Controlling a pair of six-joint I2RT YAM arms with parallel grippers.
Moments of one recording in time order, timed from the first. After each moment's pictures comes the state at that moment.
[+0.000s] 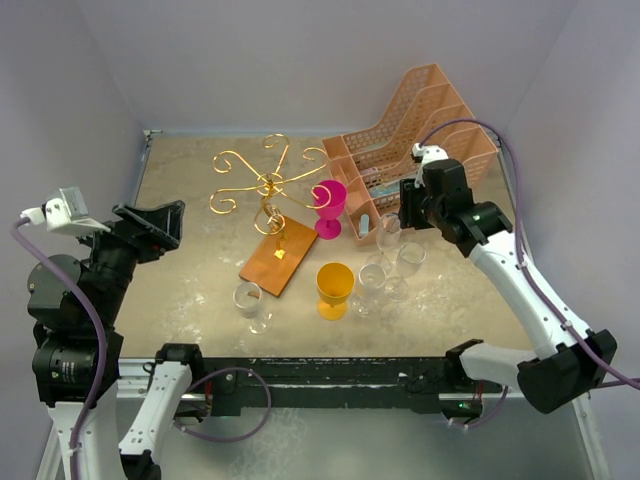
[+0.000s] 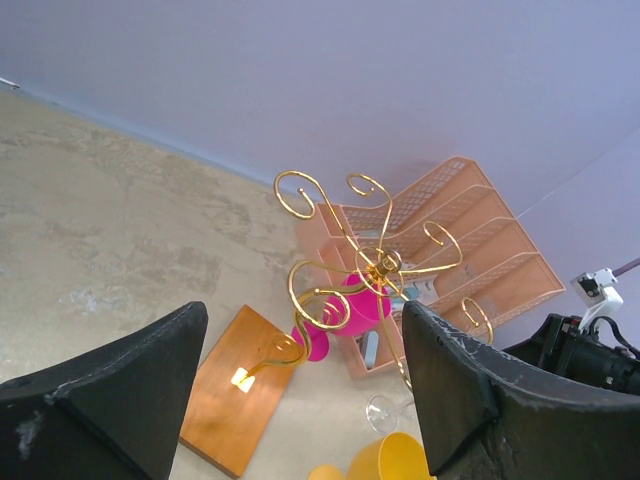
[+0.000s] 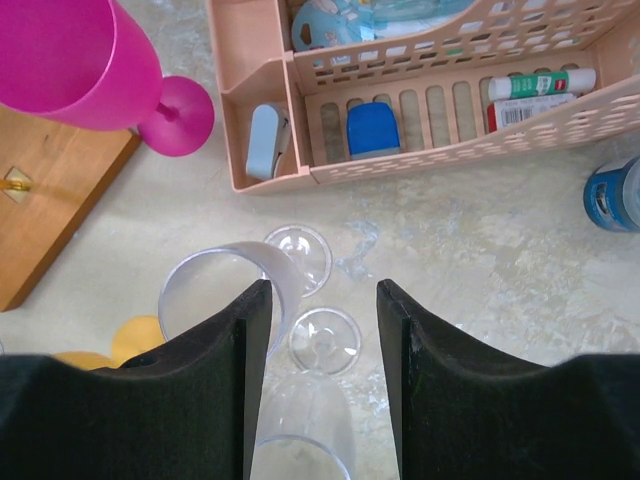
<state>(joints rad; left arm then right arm) -0.02 0.56 1.31 -0.72 0.09 -0.56 0.41 1.20 1.23 -0.73 0.17 0.19</state>
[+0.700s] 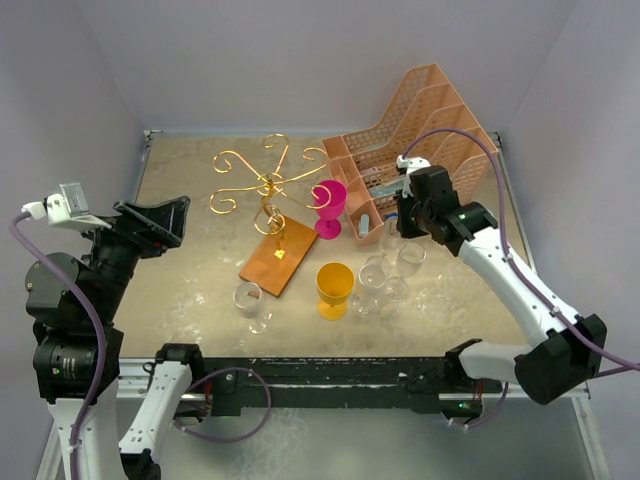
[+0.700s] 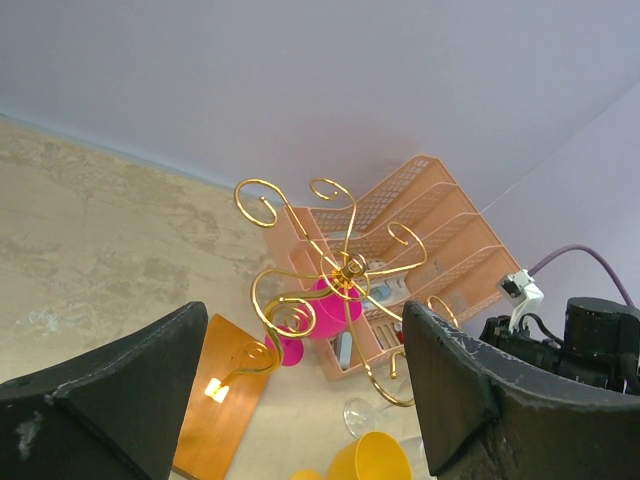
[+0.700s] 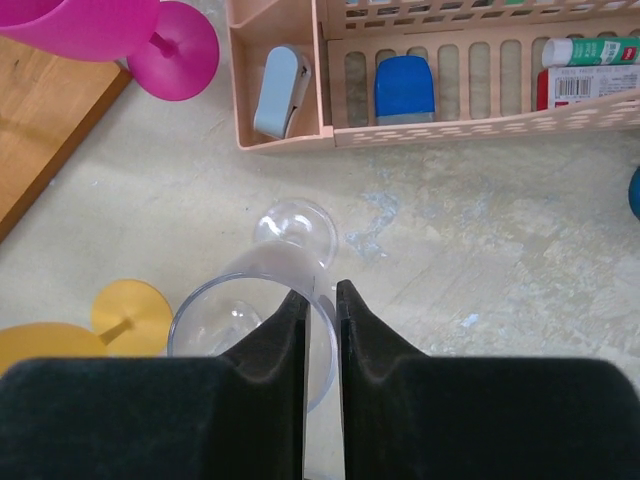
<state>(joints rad) -0.02 0.58 1.31 -0.67 0.15 -0.59 0.44 1.25 1.18 -0.74 0.12 0.16</state>
